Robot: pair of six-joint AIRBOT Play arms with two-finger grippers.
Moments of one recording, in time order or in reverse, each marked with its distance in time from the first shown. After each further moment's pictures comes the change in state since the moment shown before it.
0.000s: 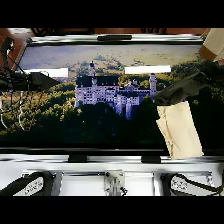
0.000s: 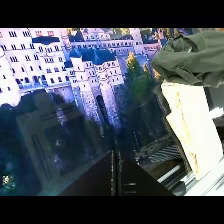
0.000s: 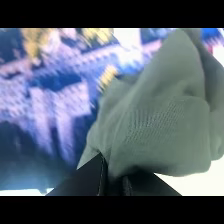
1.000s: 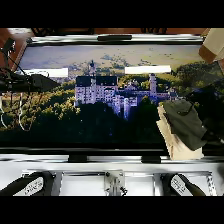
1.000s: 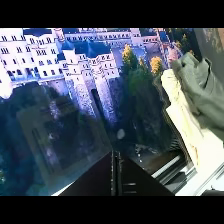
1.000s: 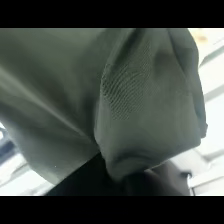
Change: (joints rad) left arm 0.000 0.001 0.000 0.001 -0.034 0.021; right arm -0.178 0.304 -0.631 -0.395 0.291 0.185
